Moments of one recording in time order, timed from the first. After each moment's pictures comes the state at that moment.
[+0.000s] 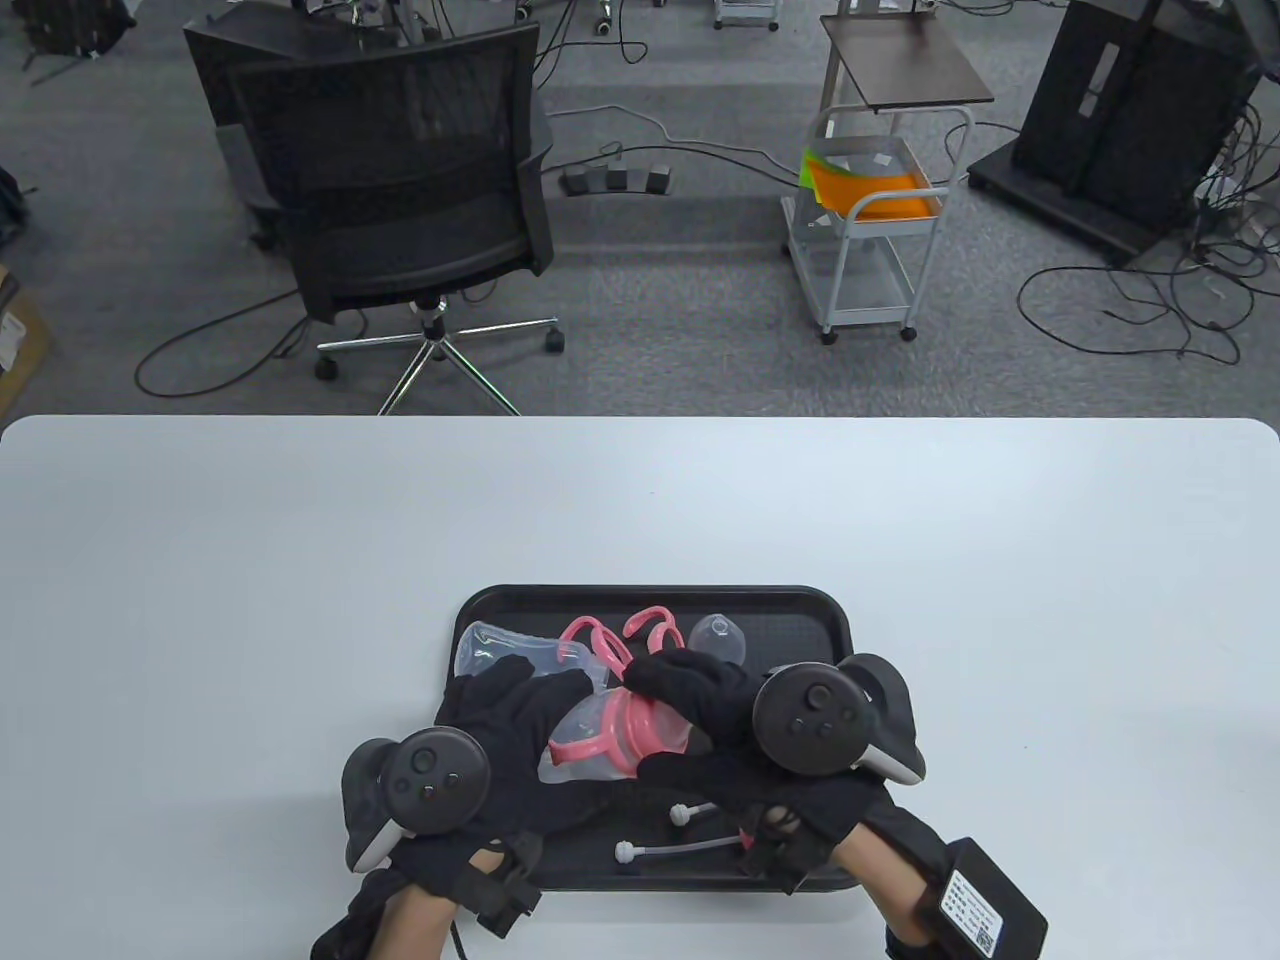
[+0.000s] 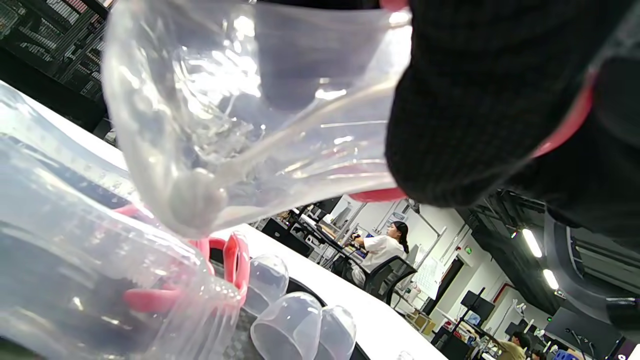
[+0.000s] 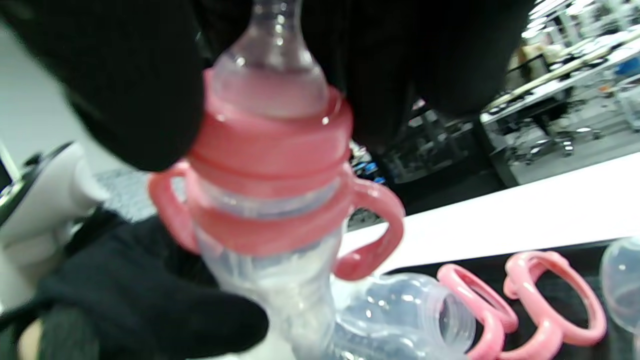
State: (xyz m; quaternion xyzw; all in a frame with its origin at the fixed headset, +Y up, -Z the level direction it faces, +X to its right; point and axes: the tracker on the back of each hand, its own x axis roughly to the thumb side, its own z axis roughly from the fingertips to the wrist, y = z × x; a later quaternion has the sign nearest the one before) left_hand -0.168 -0.666 -0.277 0.07 -0.20 0.32 0.92; right_hand 0.085 -0.591 -0.292 0.35 -0.04 0.89 0.28
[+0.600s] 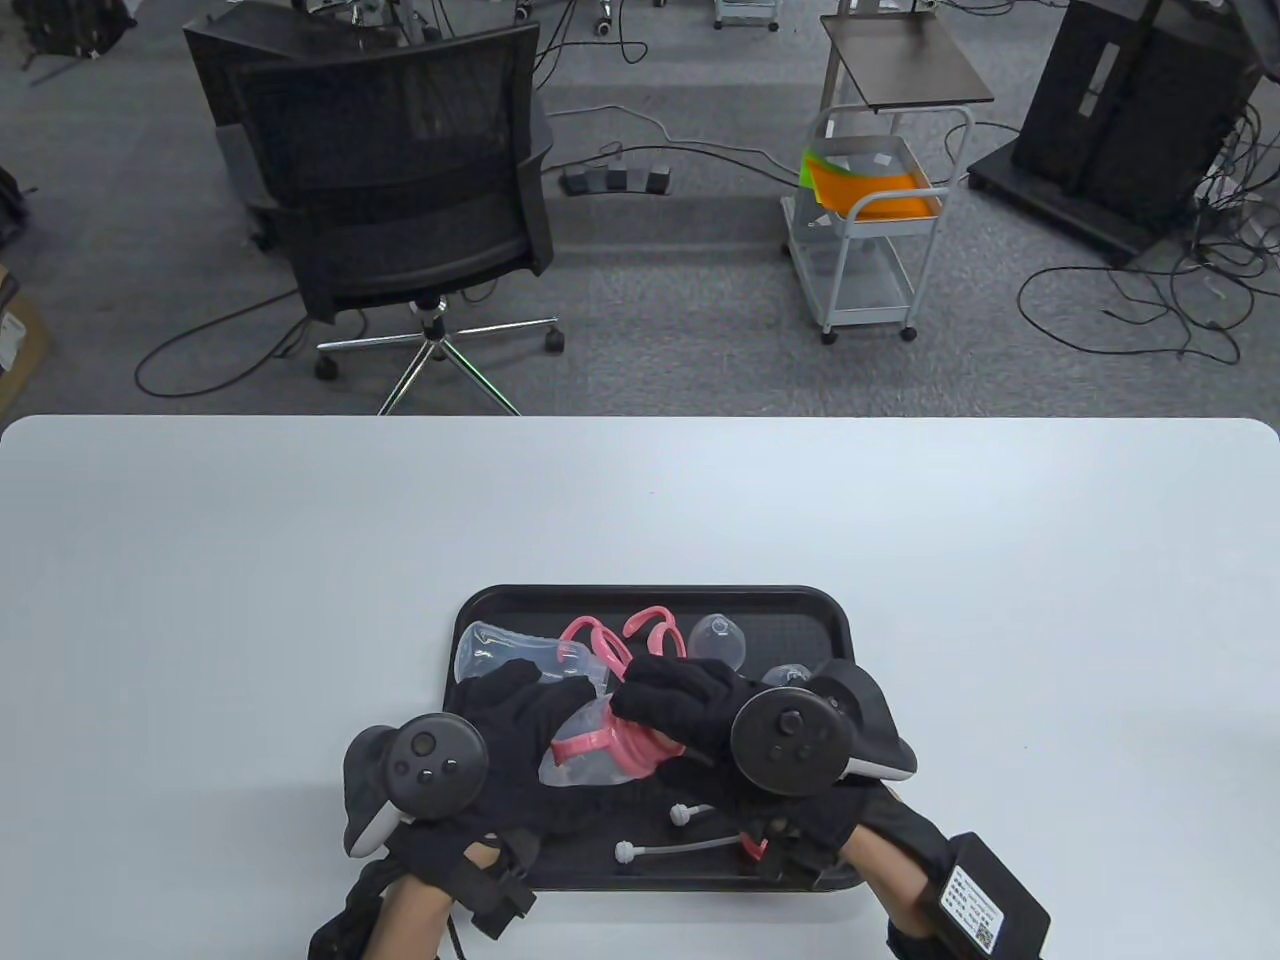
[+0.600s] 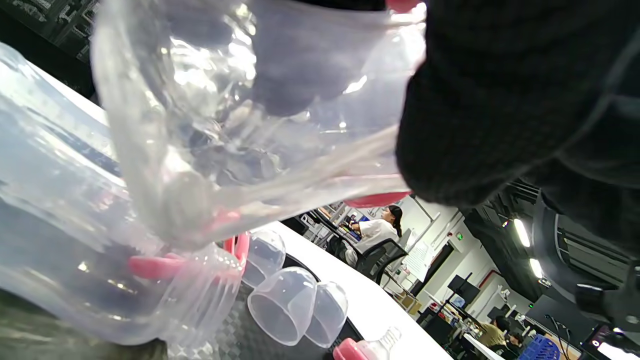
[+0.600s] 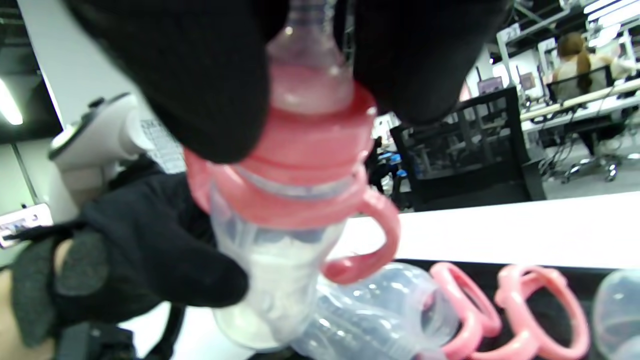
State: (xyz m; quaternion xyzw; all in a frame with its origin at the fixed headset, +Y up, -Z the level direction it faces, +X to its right) left_hand -0.170 -0.672 -0.285 0.03 -0.21 0.34 0.91; right_hand 0.077 -0.592 -0.285 0.39 -0.05 0.90 0.20
